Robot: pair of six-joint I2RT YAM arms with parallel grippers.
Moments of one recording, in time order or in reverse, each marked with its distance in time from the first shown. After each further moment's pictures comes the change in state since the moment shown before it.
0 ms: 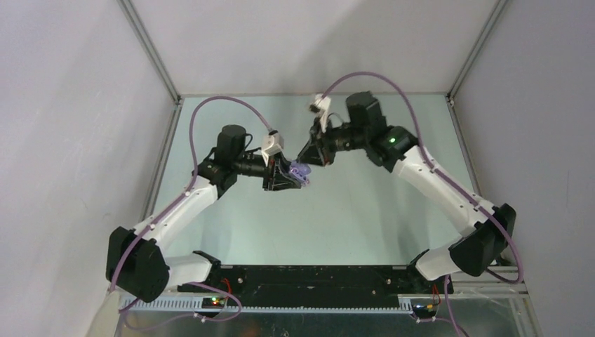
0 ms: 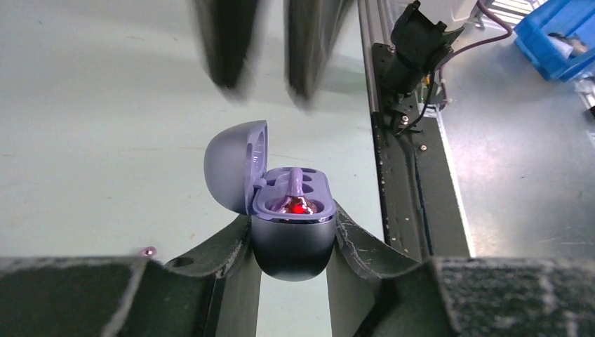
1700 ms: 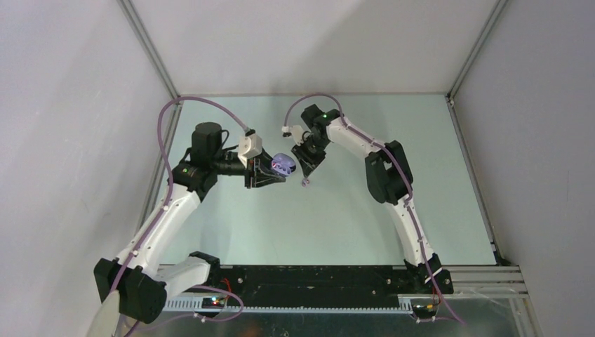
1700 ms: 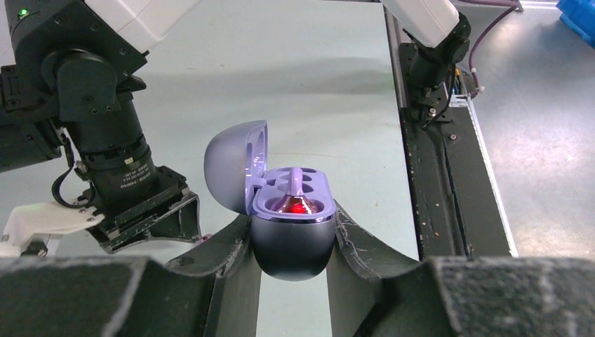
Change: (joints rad) left arm 0.128 -0.150 0.070 -0.207 0.054 0.221; right arm -0.108 0.924 0.608 -0.558 0.256 -0.336
